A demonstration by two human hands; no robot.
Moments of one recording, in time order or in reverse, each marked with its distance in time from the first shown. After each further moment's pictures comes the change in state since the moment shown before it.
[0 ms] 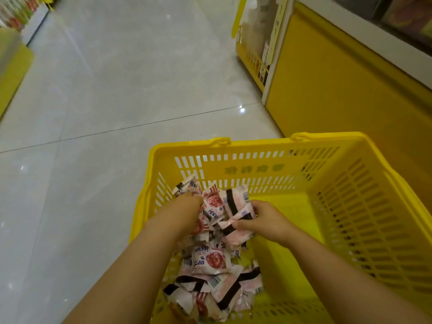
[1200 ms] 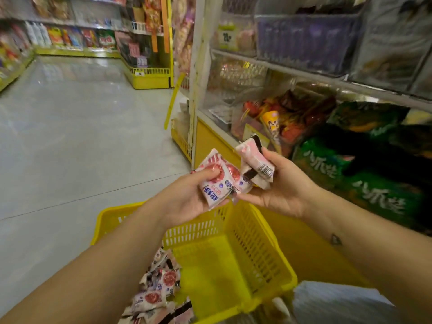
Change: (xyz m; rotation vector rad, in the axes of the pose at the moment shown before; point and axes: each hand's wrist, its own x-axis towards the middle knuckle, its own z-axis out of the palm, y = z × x) left_hand -0.142 0.156 -0.173 -1.865 -0.324 0.611; right_hand -0.247 -0.179 -0.168 0.945 0.135 -0.136
